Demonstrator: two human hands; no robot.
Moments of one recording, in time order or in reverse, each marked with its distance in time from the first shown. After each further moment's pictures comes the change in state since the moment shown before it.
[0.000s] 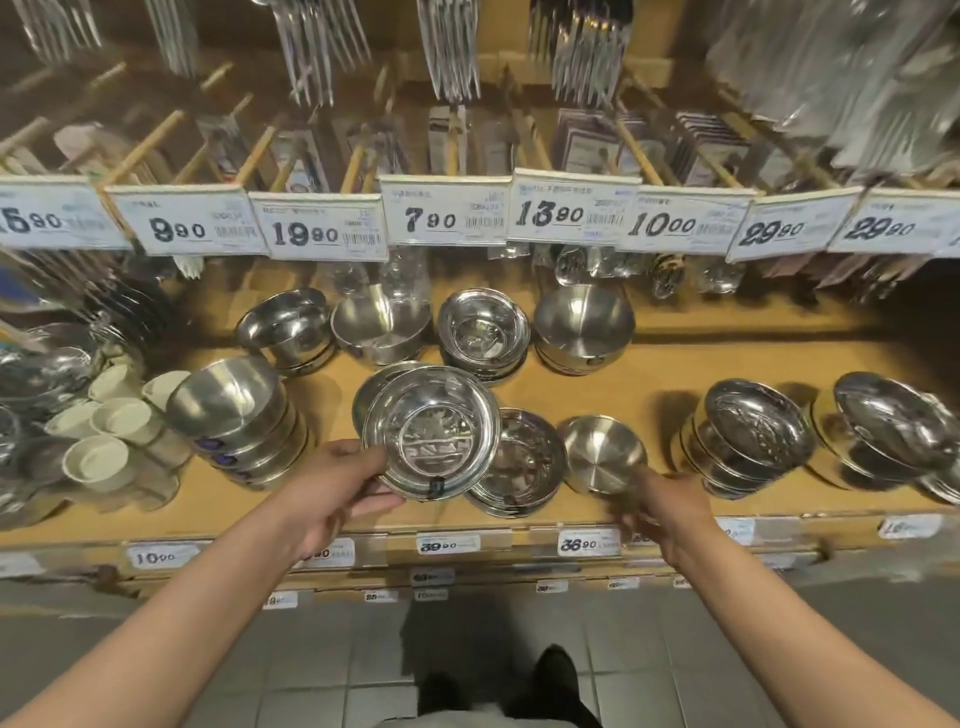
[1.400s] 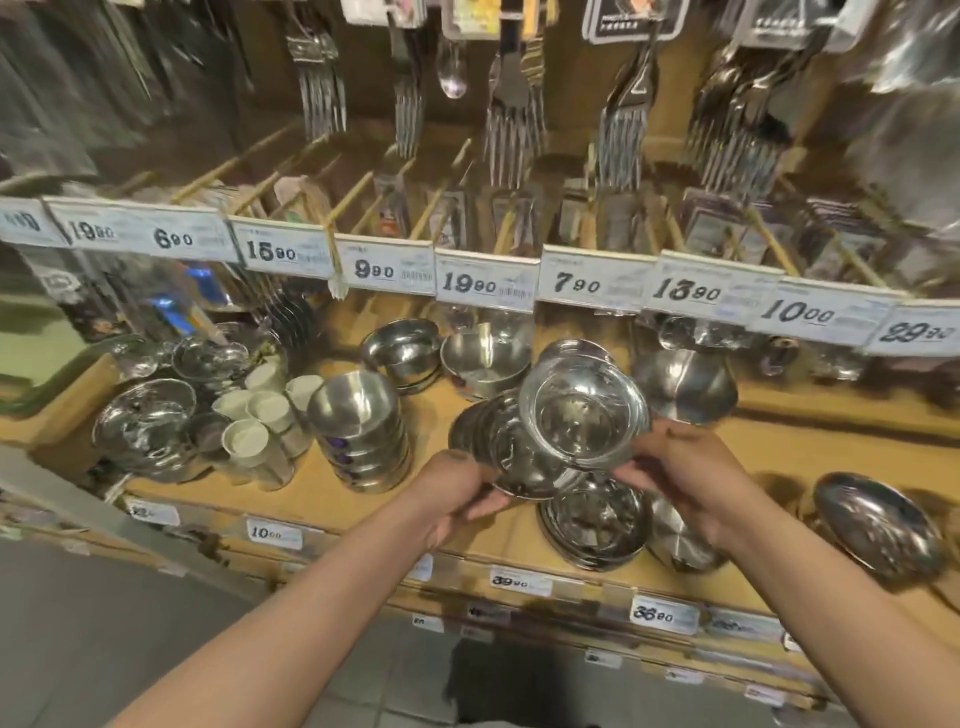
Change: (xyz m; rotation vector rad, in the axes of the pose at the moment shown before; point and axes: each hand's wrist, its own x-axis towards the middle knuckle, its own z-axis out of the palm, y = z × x) left_hand 0.014 0.002 0.009 -0.027 0.010 0.006; right_hand -0.068 -0.103 0.074 0.010 -0.492 -0.185
